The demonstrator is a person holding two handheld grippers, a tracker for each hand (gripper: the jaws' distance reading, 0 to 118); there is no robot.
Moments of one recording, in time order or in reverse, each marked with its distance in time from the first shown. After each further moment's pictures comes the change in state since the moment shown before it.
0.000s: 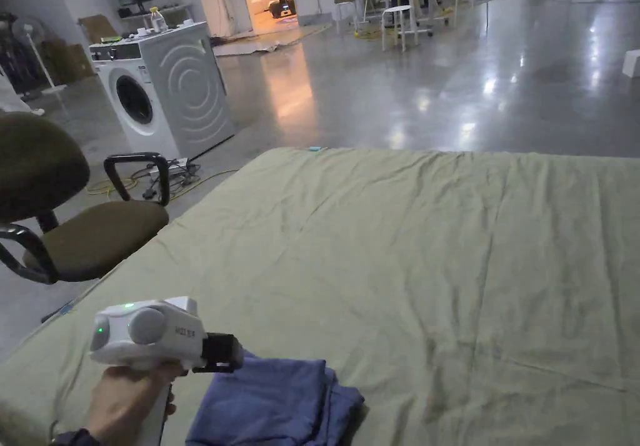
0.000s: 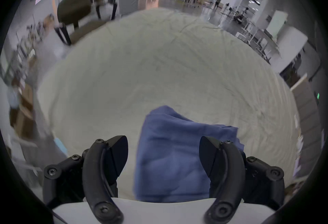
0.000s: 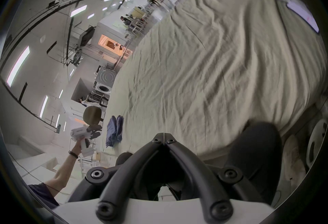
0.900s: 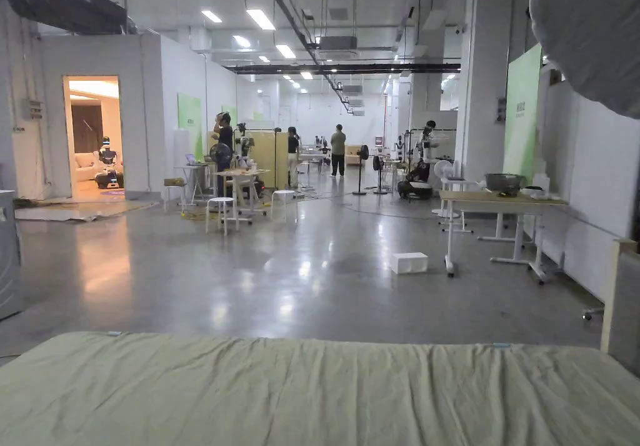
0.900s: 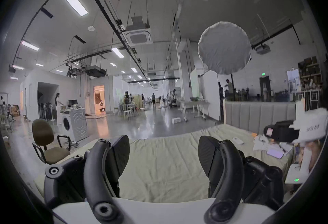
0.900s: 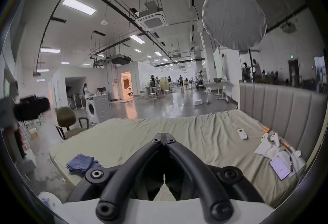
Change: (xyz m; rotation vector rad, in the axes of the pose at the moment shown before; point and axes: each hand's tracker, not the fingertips) left arm 0.250 -0.179 0.339 1.052 -0.387 -0.302; right arm -0.159 0.010 0.091 0.759 -0.146 0.774
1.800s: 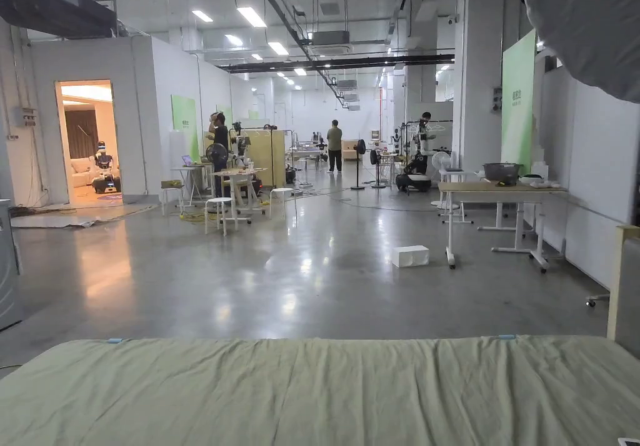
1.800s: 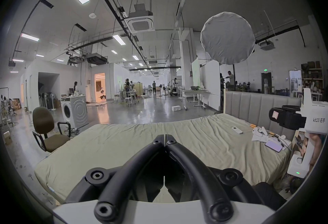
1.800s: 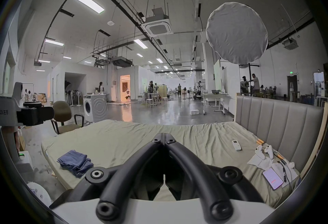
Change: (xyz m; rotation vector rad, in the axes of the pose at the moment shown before) left arm 0.002 -0.031 -0.006 -0.141 0.015 0.002; right arm -0.005 -0.005 0.009 0.069 -0.005 0.060
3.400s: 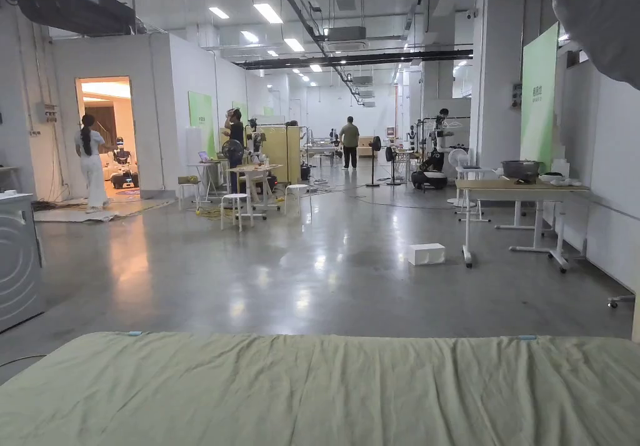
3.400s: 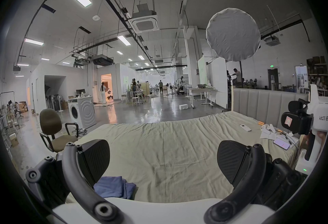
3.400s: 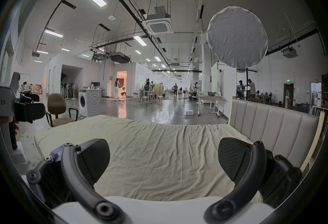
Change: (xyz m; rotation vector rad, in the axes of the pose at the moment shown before) left arm -0.006 -0.004 -0.002 -0.019 0.067 -0.020; right arm -0.003 -0.001 0.001 -0.015 -0.038 0.069
